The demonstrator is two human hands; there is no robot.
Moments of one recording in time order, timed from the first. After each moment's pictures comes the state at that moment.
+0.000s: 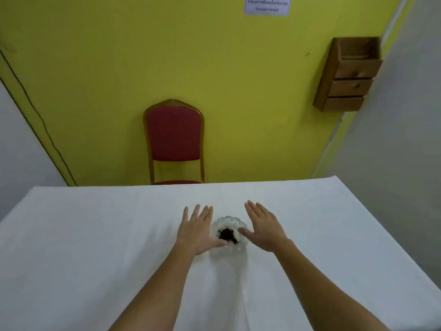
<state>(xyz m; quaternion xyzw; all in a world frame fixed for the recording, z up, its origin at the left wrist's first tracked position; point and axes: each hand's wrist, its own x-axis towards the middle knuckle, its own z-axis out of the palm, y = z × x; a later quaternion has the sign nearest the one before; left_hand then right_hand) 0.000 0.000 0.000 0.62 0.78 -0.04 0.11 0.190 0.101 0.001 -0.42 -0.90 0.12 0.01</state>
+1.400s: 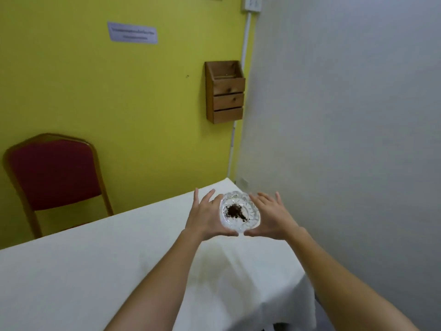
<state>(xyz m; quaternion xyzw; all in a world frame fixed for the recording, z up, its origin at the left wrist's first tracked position) 0.275 0.133 0.079 0.79 0.60 0.13 0.01 0.489 0.144 0.089 -0.53 -0.84 0.01 0.09</state>
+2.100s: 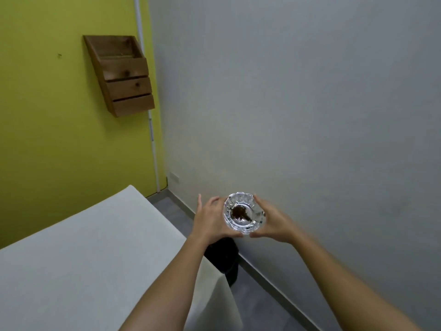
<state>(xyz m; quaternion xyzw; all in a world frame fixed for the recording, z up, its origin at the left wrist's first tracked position) 0.569 0.220 0.039 0.85 0.48 0.18 0.11 0.769 0.163 0.059 -0.67 -0.69 0.20 0.18</state>
